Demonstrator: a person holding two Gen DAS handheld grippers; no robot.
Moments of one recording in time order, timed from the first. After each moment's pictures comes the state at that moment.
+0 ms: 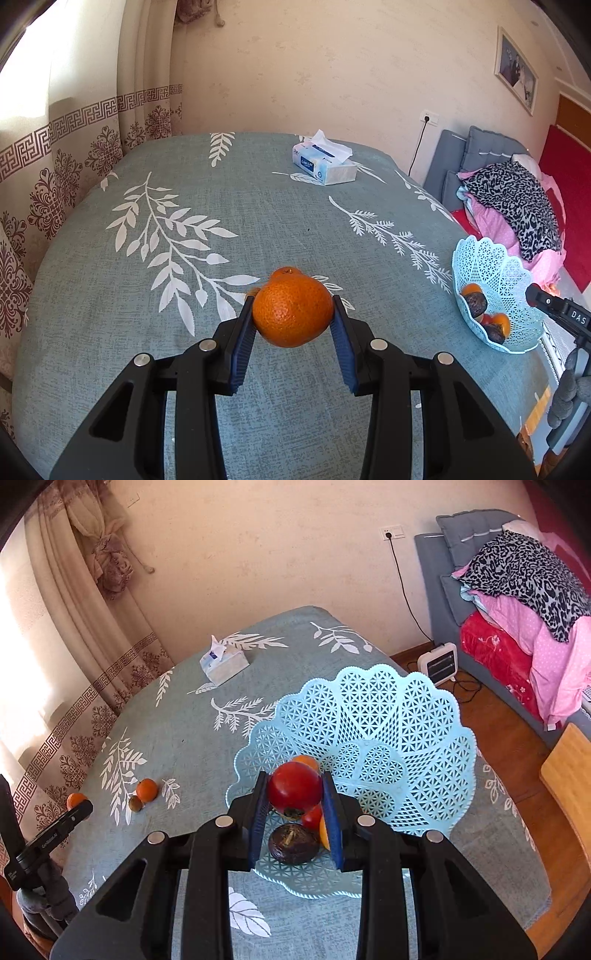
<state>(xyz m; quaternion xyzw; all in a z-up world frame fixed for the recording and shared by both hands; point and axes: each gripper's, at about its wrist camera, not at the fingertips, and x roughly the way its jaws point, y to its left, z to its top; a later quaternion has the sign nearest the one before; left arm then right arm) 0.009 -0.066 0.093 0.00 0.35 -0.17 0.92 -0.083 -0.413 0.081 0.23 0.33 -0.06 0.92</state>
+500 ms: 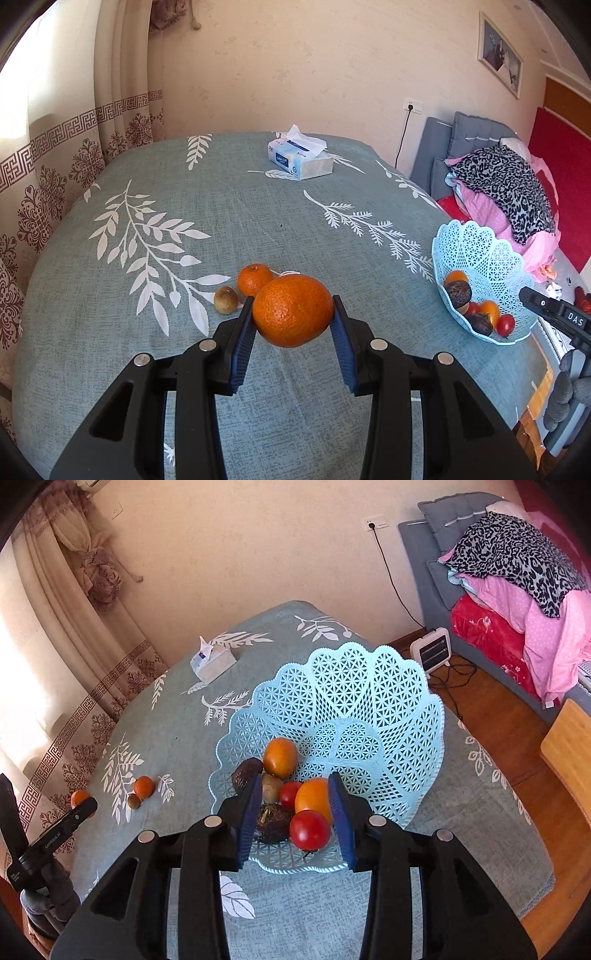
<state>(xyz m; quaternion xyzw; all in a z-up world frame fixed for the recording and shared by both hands) -0.001 -0.098 0.094 0.03 0.35 -0.20 0.92 -0.106 -0.427 0.068 0.26 0.32 -0.06 0.91</state>
